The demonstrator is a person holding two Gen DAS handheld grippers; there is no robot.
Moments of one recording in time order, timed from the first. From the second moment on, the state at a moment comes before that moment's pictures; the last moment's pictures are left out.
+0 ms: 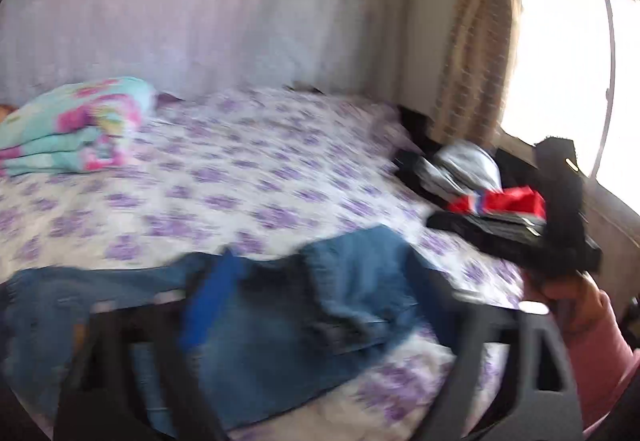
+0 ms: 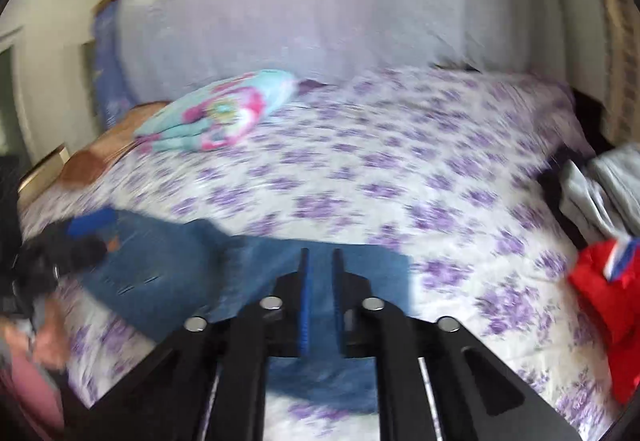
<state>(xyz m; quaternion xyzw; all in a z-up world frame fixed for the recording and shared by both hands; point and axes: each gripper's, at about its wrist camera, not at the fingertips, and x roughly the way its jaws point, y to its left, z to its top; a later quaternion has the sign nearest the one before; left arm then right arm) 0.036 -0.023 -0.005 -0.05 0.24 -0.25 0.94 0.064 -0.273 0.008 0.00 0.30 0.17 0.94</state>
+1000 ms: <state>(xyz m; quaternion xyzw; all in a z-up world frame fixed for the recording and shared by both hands) 0.090 -0.075 -0.079 -0.08 0.39 -0.30 0.87 0.035 -0.309 -0.085 0.10 0.35 0.15 0.92</state>
